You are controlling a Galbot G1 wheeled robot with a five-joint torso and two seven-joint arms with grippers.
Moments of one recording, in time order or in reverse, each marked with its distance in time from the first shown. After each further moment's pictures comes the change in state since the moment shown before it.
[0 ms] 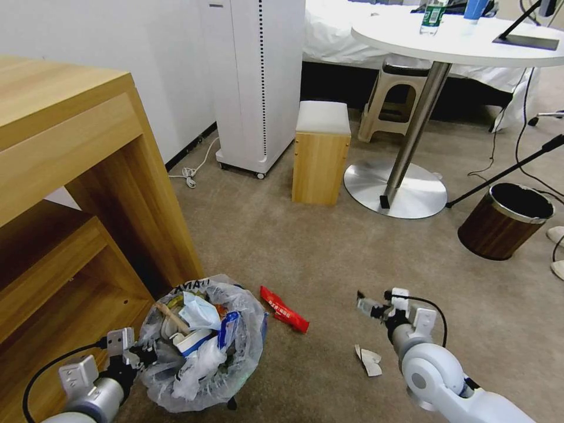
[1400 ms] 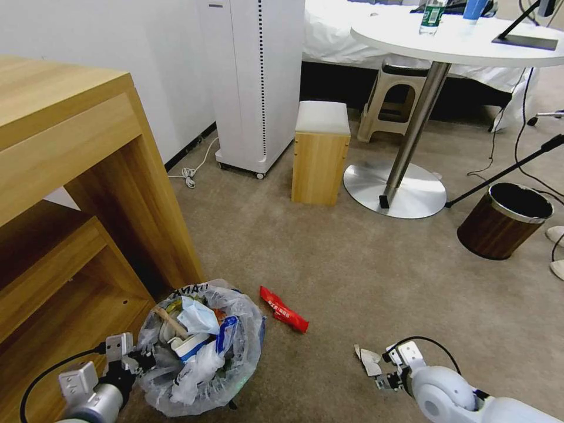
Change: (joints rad) left arm 0.024 -0.032 -0.002 0.015 0.042 -0.022 0.018; right arm 0.232 -0.151 -0.434 -0.195 0.028 -0.331 -0.001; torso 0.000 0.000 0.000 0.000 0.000
